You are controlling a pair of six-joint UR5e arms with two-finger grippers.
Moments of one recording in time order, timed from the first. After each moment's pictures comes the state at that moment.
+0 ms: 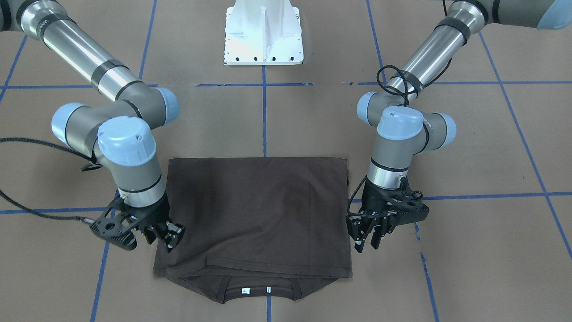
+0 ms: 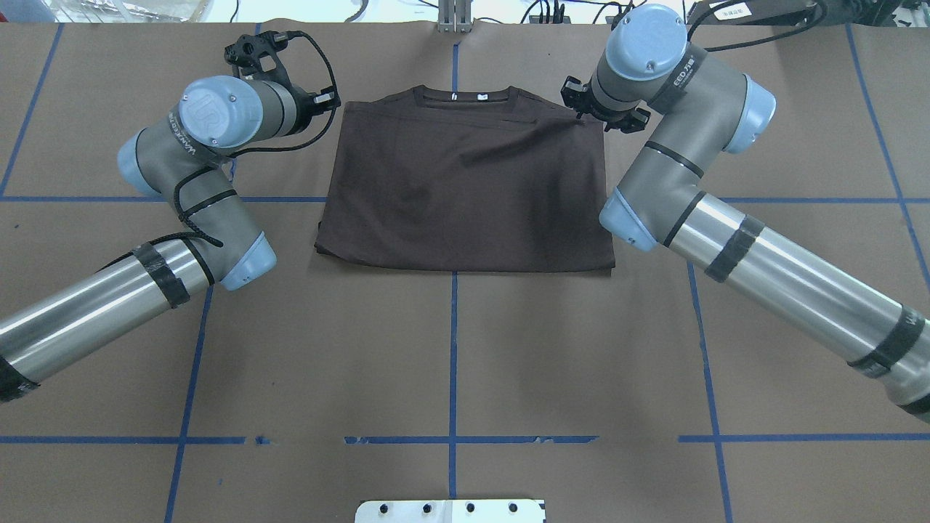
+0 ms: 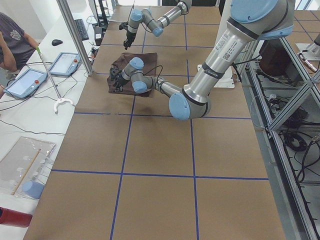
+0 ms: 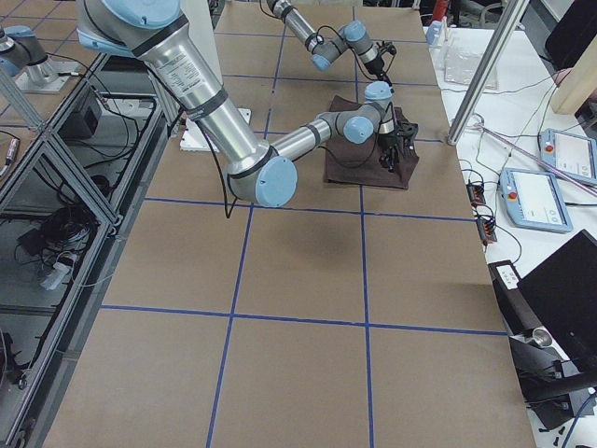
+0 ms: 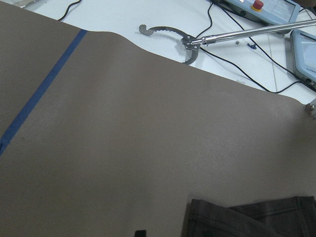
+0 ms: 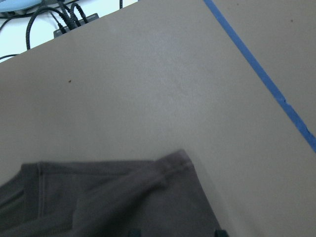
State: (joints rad) left arm -0.77 -2.25 -1.19 -2.38 -1.55 -1.36; right arm 0.80 -0.89 1.34 -1.25 1.75 1.47
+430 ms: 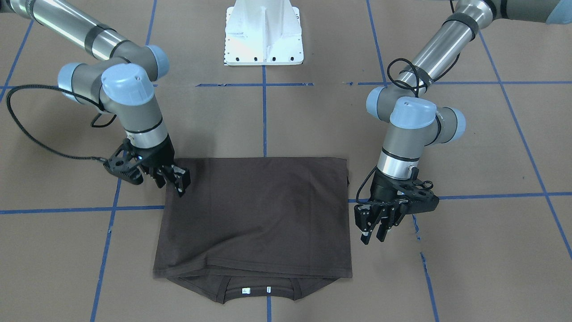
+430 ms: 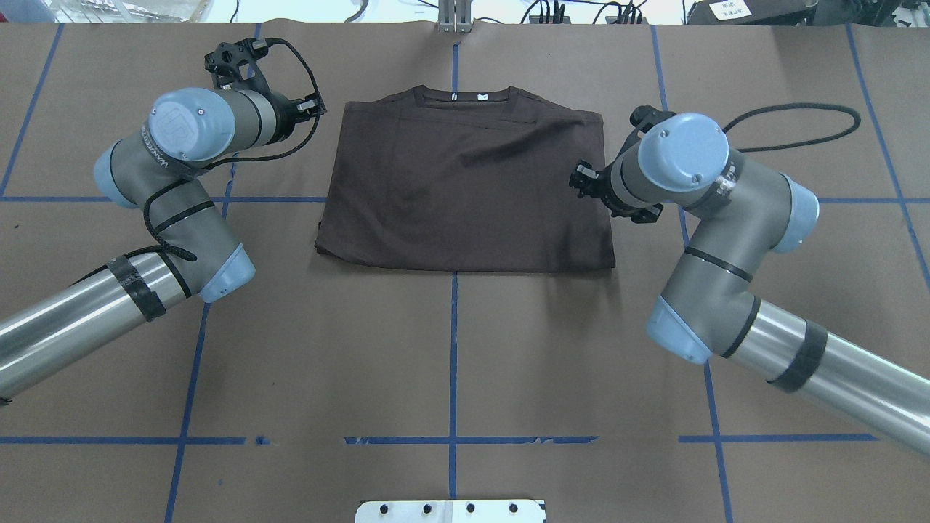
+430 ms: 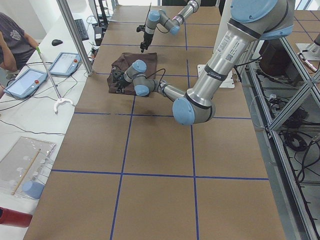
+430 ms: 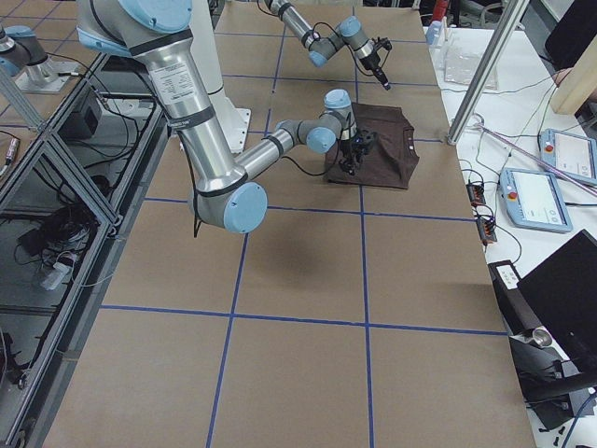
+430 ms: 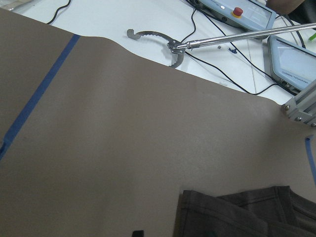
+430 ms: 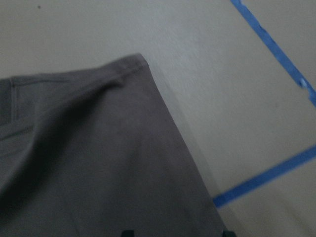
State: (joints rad) left arm -0.77 -2.18 -1.24 -2.42 -1.55 -1.38; right arm 0.67 -1.13 1.64 -1.26 1.75 1.64
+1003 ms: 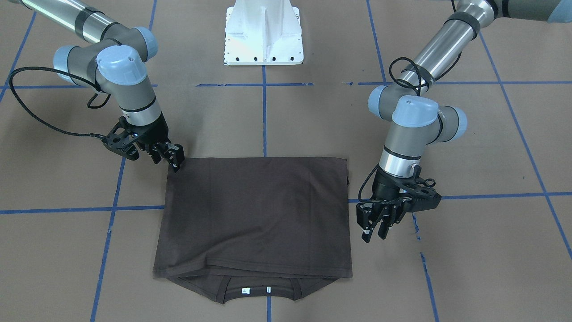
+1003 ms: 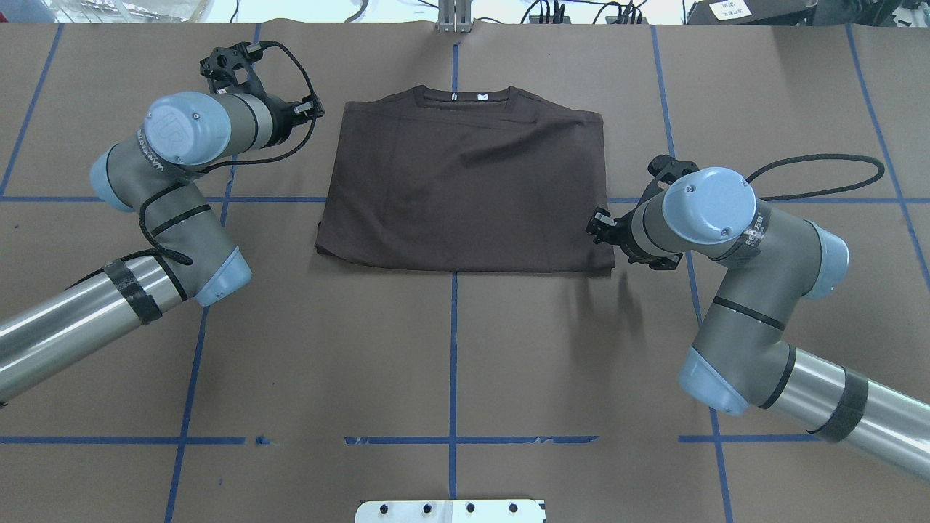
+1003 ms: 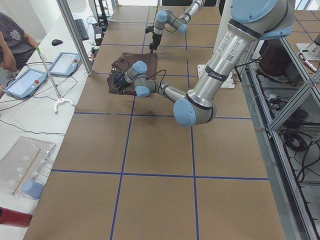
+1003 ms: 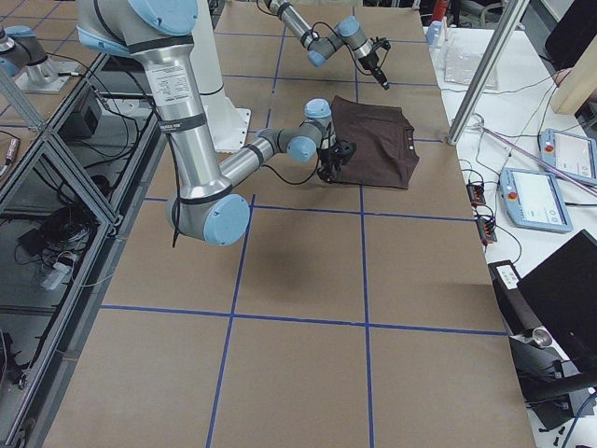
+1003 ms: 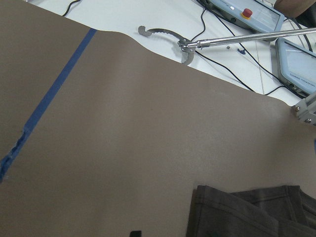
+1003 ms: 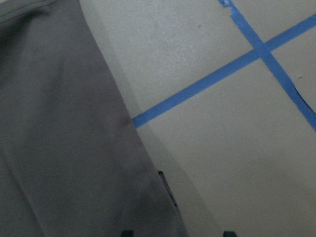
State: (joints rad) left arm -0.77 -2.17 -1.25 -2.42 -1.55 -1.41; right arm 0.61 -1.23 1.72 -1.26 1.76 1.67
